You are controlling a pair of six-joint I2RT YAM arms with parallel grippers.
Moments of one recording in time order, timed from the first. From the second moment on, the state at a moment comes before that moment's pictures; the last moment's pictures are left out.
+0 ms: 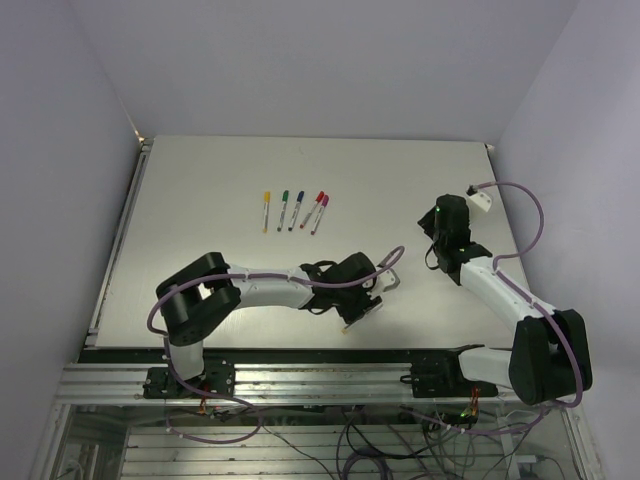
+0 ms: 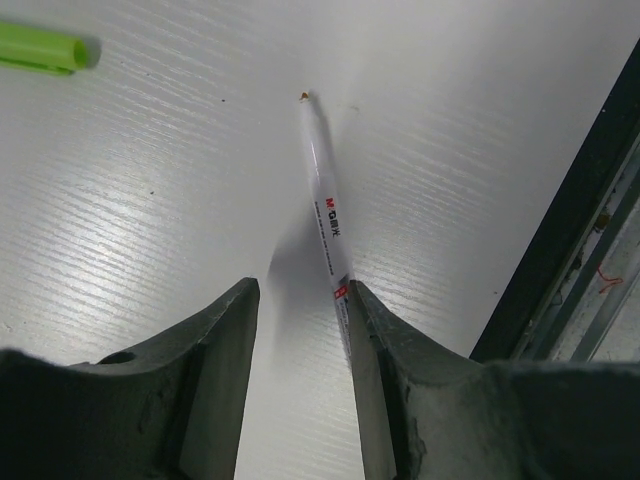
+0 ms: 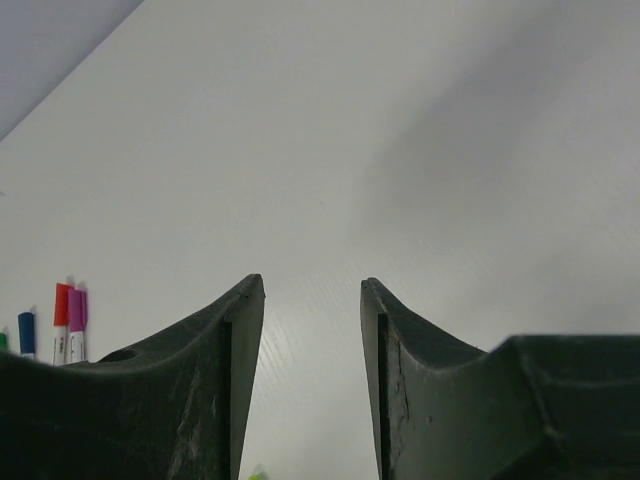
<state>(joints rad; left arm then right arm) -1.14 1.81 1.08 -0.16 0.08 0.00 0.22 1.24 0.69 0.04 0.47 0.68</state>
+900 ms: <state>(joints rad) -1.14 1.87 1.08 -0.14 0.14 0.08 0.22 1.29 0.68 0.06 0.45 0.70</state>
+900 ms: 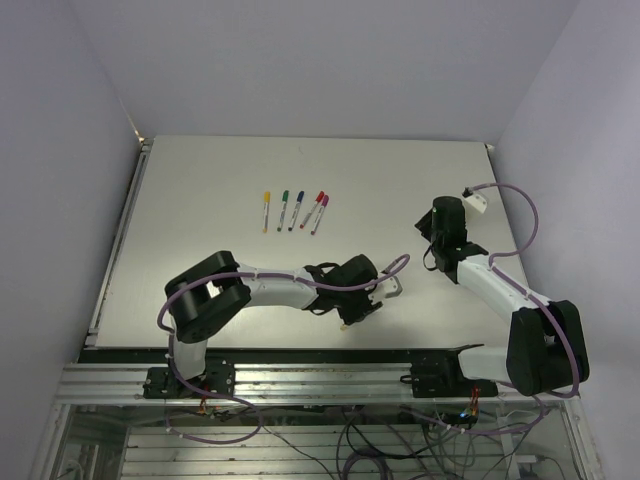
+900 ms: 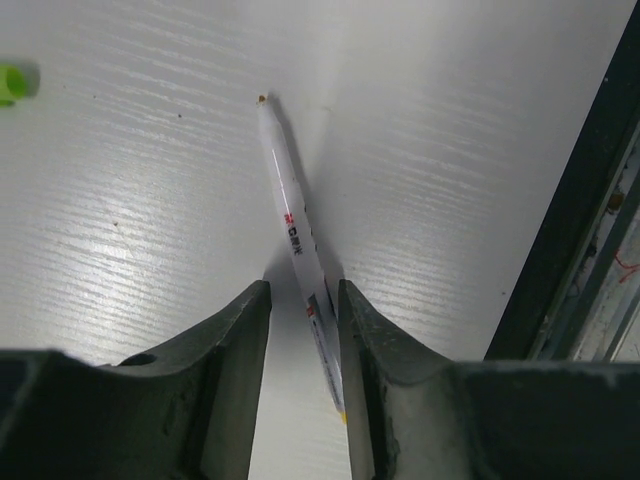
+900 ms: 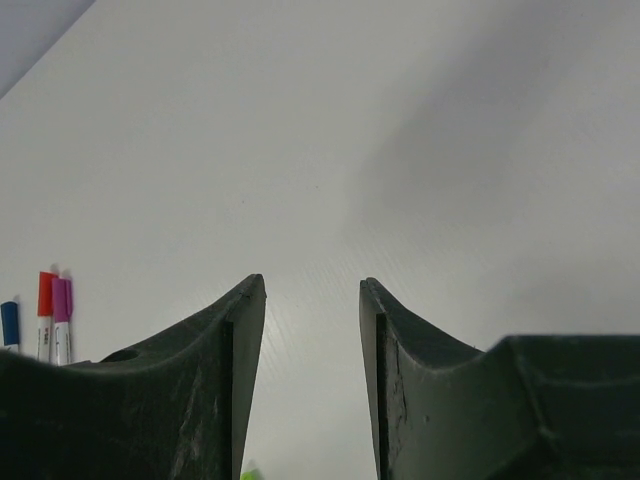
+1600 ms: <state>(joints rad) -1.07 1.86 1.04 -0.05 0.14 -0.07 0.22 1.34 0.70 0.06 0.39 0.68</state>
